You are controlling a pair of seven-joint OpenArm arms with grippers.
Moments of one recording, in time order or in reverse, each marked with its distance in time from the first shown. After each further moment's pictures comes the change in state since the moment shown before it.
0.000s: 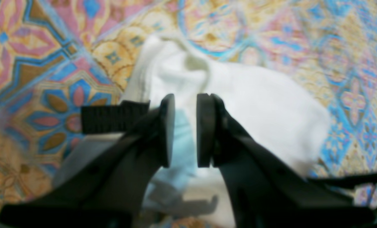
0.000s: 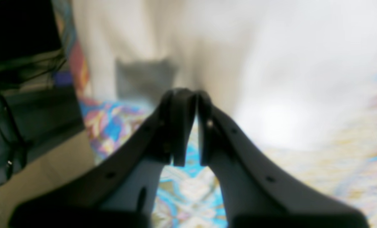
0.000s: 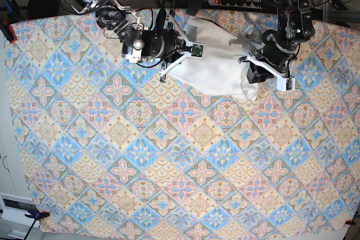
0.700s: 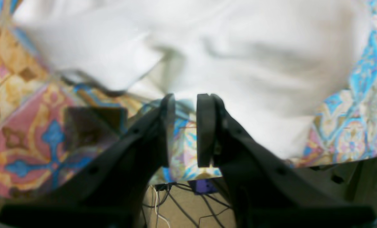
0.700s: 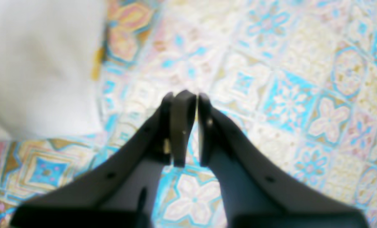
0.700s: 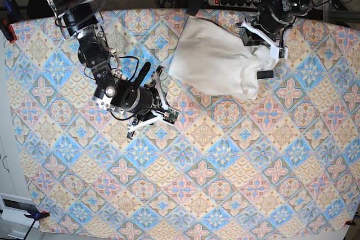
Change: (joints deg) left arm 10.5 0.0 0.1 -1.1 0.6 -0.2 3.1; right arm 10.1 -3.5 17.1 -4.7 0.1 0.0 0.4
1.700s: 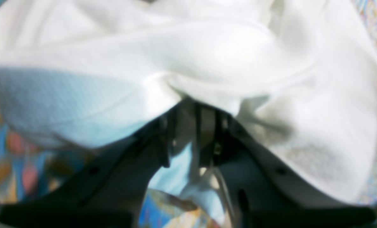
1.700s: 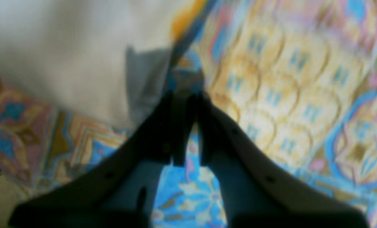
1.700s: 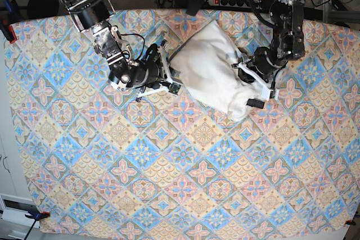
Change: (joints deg) left arm -25.0 -2.3 8.3 -22.1 3.3 -0.3 -0.3; right arm -4.0 -2.3 -1.5 -14.9 -0.6 0.2 3.6
